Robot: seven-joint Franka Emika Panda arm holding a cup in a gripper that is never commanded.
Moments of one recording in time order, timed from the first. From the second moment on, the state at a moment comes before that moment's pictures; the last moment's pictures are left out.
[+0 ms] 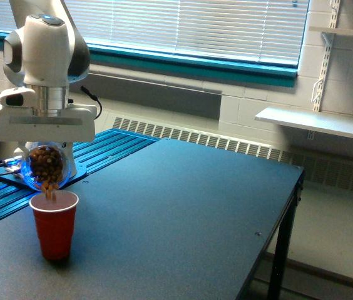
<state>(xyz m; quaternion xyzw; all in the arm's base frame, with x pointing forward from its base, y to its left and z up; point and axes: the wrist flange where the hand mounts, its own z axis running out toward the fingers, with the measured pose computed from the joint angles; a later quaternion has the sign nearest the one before) 0.240 -0.260 0.292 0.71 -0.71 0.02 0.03</state>
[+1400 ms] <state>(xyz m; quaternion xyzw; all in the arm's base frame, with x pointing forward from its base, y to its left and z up) 0.249 -0.259 0.292 0.72 -0.69 -0.01 0.04</state>
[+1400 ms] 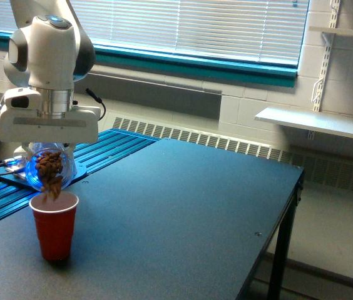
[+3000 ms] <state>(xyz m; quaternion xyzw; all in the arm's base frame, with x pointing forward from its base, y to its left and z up) 0.251 -0.260 0.303 0.74 -0.67 -0.05 0.06</state>
